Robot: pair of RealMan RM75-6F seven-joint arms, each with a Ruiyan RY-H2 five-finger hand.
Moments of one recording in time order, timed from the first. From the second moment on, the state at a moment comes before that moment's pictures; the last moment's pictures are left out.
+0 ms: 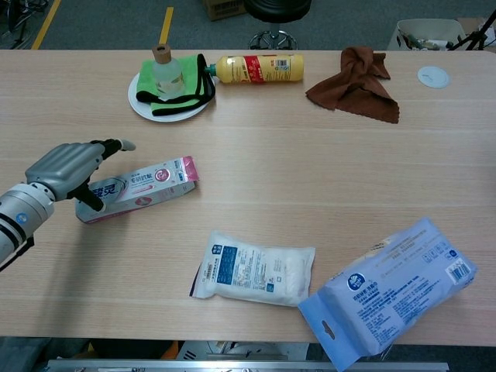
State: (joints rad) left arm -0.42 -1.54 -0.08 -1.62 1.07 1.06 0.51; right arm 0.13 -1.22 0.13 -1.43 -1.51 1.54 0.16
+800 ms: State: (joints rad) left arm -0.45 -1.58 -0.06 -1.55 1.00 1.05 0.52; right arm 0.13 -1.23 0.13 -1.41 -1.50 1.54 0.18
